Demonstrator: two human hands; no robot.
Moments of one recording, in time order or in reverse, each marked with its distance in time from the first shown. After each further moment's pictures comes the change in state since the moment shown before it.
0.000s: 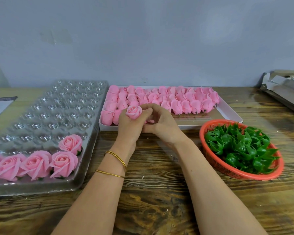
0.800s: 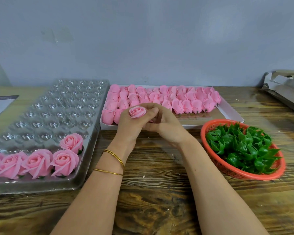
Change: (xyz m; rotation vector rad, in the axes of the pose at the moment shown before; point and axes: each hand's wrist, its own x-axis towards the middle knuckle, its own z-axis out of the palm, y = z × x) left_hand -0.001 0.005 -0.008 -0.033 -0.154 -0.016; right_hand -0.006 -0.009 -0.005 0.021 -0.097 0.000
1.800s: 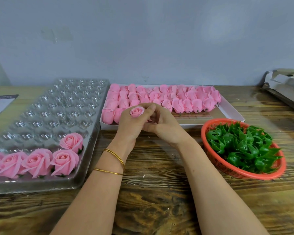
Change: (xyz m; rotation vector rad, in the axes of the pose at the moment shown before) left_hand 0.003 -0.001 0.001 0.016 -0.004 0.038; right_hand -0.003 -0.003 0.005 -0.034 -0.018 -0.020
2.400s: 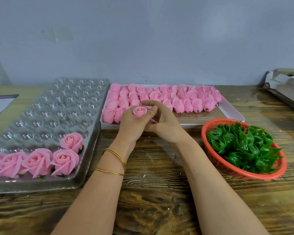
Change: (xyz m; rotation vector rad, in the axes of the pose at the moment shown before) left_hand 0.003 -0.008 0.000 0.072 0.027 -0.017; right_hand 0.002 0.002 0.000 -0.022 0.080 0.015
